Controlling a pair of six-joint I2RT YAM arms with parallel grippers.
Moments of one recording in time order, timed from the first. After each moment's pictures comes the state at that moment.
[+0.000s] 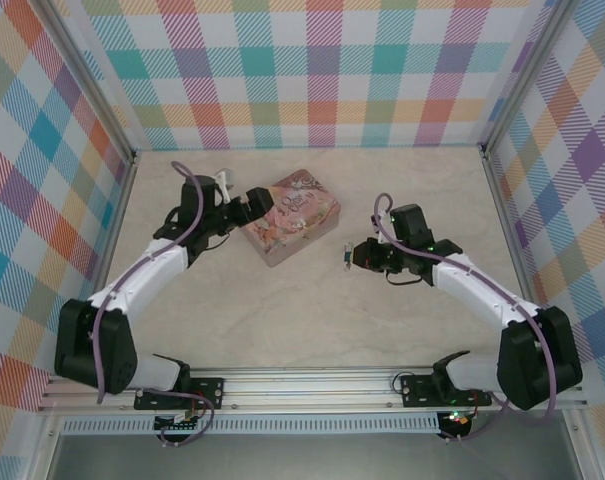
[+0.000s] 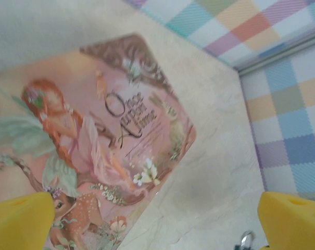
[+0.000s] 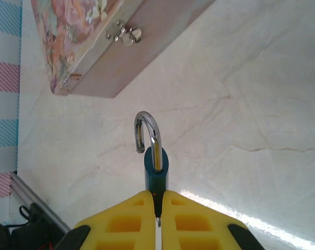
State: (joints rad) left arm -0.27 1.34 0.97 -0.12 0.34 -0.68; right arm 0.41 1.29 0.81 -0.40 -0.50 0.57
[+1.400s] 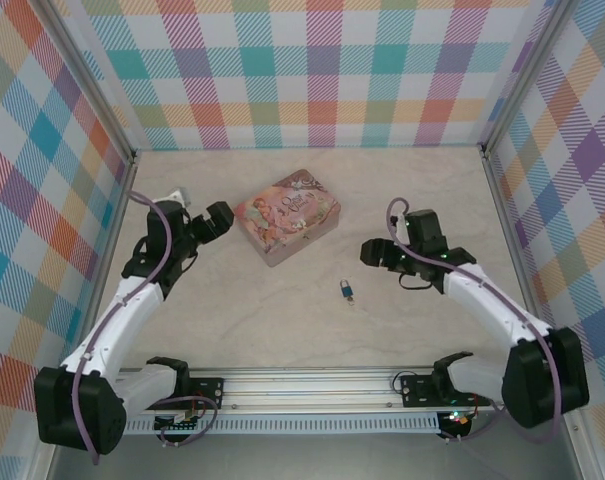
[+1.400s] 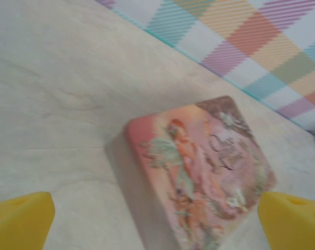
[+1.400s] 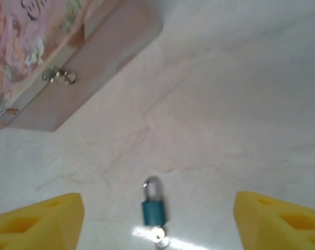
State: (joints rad) left arm -0.15 1.05 0.76 -0.22 0.02 -0.60; right arm 0.33 1.15 0.76 -0.42 -0.24 0.43
